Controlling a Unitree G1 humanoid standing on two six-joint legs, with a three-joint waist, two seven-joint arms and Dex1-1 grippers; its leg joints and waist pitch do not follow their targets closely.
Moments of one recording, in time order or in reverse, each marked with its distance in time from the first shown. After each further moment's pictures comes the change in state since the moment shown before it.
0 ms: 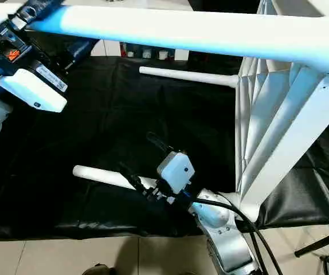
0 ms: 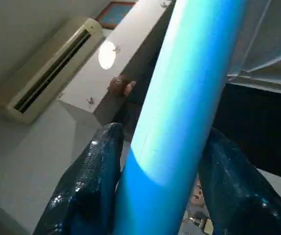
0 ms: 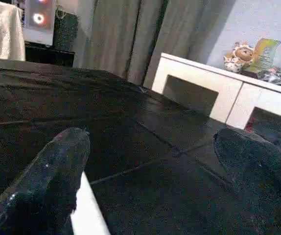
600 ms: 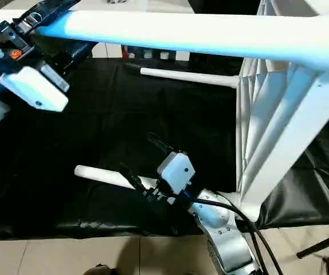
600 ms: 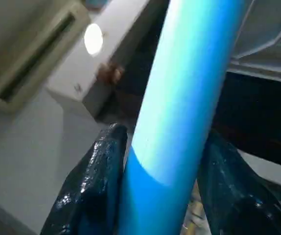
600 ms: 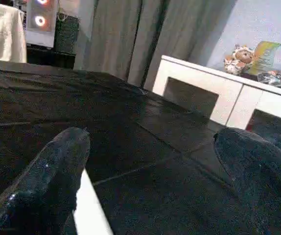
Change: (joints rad) left arm -0.002 -0.004 0.006 -0.027 -0.030 0.152 -0.076; right arm 0.000 -0.003 0.000 0.000 0.000 -0.001 0.001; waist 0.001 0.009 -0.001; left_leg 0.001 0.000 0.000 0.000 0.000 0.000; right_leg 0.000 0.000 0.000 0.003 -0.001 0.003
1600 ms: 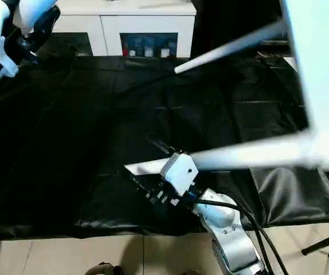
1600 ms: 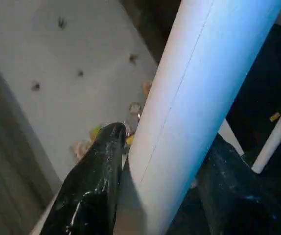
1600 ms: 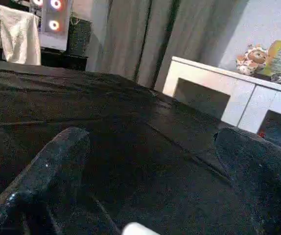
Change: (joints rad) left arm -0.052 -0.193 0.197 -0.114 -0.226 0.752 -0.008; right arm 0.005 -0.035 -0.007 -0.025 0.033 0.000 0.062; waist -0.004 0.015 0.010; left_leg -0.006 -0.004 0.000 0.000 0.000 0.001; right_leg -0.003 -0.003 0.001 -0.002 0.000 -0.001
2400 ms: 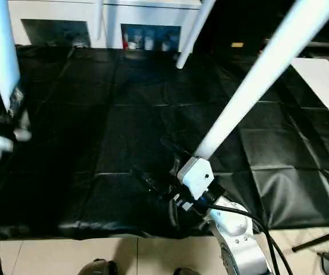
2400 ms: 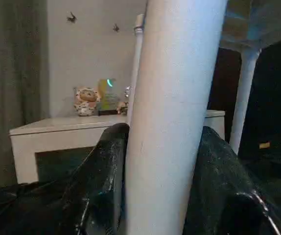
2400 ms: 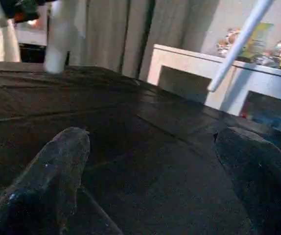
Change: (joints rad) left arm 0.542 -0.290 0.201 -0.051 -0.212 -0.453 0.047; right arm 0.080 -0.013 -0.067 -0.028 0.056 -0.028 -0.017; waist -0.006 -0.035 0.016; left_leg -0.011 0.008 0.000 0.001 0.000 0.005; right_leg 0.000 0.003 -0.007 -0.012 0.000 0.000
